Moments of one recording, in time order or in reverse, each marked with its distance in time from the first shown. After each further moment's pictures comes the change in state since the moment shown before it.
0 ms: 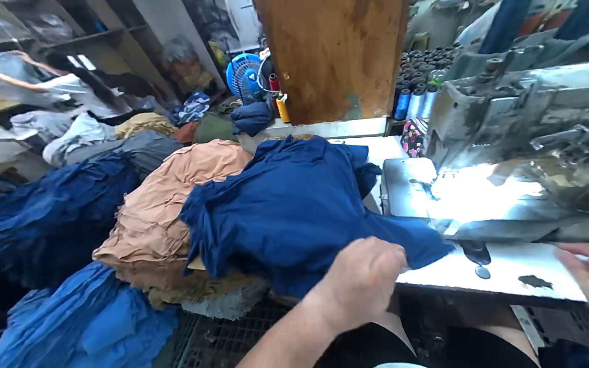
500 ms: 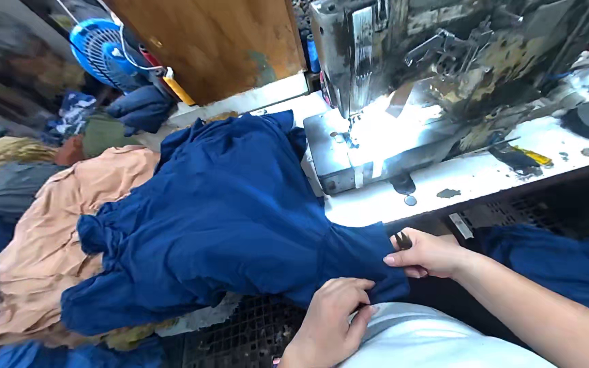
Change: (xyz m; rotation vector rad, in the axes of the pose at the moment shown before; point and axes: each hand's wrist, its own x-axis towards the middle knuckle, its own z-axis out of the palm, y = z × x) left_hand -0.112 0.045 0.070 -0.457 -0.196 -0.187; right_hand -0.051 -0.093 0.089 0.978 -0.944 0.531
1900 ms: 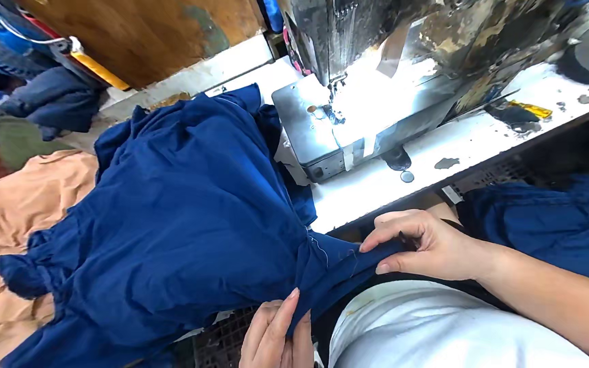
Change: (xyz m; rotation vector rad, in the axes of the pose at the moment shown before) left_hand -0.009 0.013 -0.051 0.329 0.593 -0.067; right_hand 0.000 -0.026 0.038 -0.279 0.123 -0.710
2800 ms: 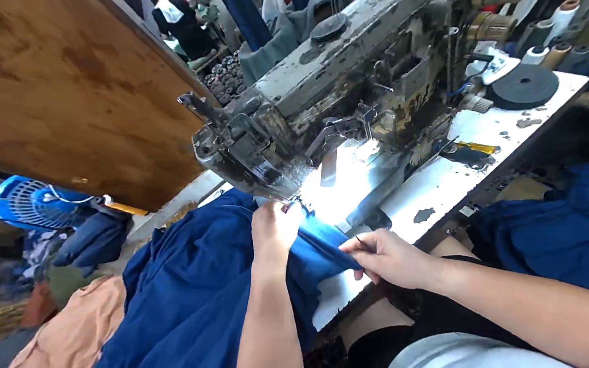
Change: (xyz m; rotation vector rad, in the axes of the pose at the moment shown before) left_hand 0.256 -0.042 0.161 0.402 -0.567 -0.066; right_hand 0.055 -0.013 -0.049 -0.016 0.277 0.402
